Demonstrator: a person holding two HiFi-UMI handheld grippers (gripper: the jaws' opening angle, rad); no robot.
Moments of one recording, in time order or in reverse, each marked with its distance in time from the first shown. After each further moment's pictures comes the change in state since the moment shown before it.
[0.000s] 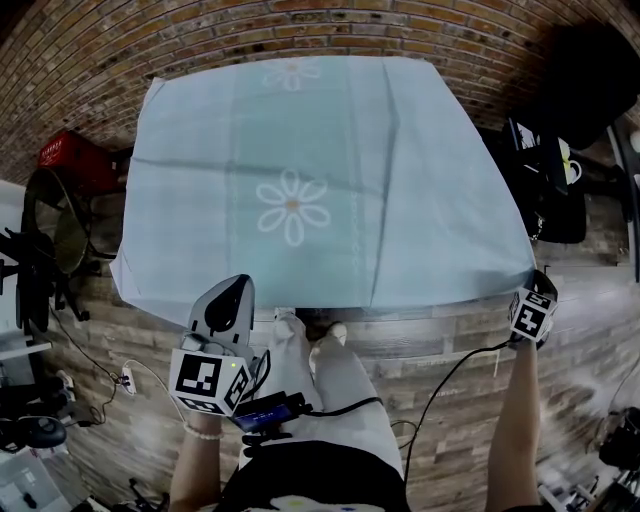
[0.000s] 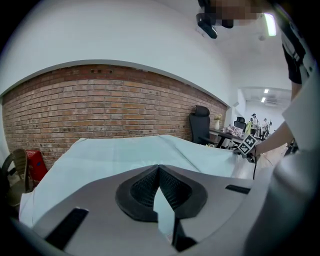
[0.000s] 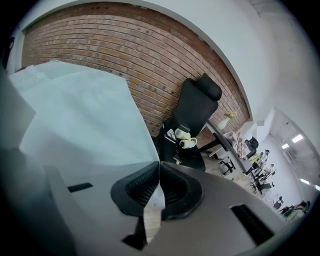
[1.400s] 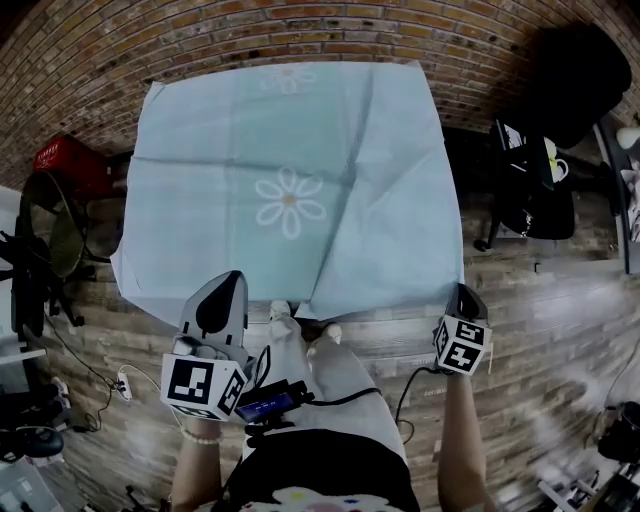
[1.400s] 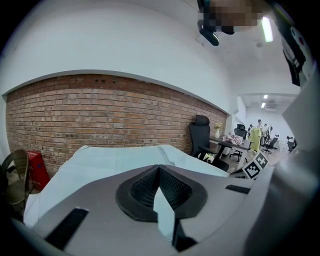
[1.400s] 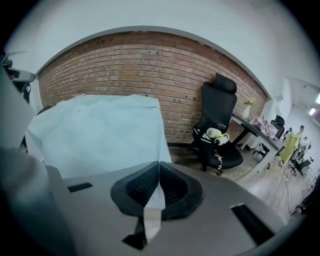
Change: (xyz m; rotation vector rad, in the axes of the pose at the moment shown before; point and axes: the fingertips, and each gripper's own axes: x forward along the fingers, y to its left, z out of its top) left arm -0.030 -0.003 0.034 -0.025 -0.099 0.010; right arm -0.115 0.170 0.005 0.180 -0.113 0.308
